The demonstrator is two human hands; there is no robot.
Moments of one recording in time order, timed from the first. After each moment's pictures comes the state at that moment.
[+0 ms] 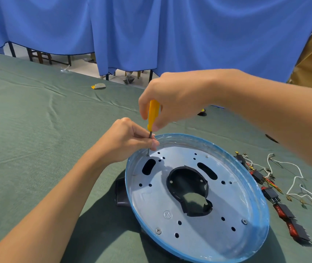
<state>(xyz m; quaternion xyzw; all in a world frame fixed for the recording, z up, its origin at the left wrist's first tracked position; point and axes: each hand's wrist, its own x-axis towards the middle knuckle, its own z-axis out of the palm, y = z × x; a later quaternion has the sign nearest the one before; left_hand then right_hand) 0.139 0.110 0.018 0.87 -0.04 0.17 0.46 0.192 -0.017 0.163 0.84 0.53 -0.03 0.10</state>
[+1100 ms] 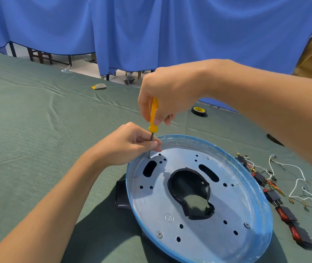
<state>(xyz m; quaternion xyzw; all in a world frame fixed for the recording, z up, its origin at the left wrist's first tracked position) 0.134 0.108 0.023 0.89 -0.04 0.10 0.45 0.199 0.000 0.172 0.83 0.54 -0.06 0.13</state>
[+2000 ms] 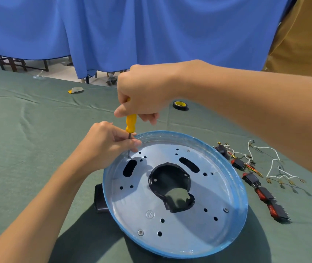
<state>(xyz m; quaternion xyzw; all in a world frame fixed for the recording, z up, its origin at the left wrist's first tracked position) 0.136 0.102 0.020 0.90 -0.02 0.19 0.39 0.194 -0.018 0.166 0.85 0.52 0.00 0.09</state>
